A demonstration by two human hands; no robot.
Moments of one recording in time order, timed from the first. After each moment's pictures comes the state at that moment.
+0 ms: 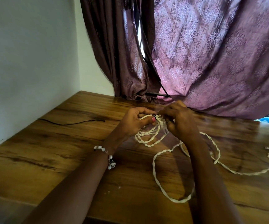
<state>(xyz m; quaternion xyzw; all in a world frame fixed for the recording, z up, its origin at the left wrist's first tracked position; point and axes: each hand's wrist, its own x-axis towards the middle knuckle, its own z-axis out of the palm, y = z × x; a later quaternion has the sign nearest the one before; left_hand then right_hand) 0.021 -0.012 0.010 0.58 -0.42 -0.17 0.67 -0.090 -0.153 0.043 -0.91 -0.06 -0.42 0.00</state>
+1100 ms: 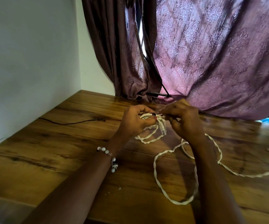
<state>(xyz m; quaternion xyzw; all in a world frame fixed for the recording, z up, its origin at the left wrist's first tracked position) 0.019 -0.017 0.010 0.64 -0.39 -0.02 0.66 -0.094 -0.157 0.047 -0.89 -0.09 -0.45 0.06</state>
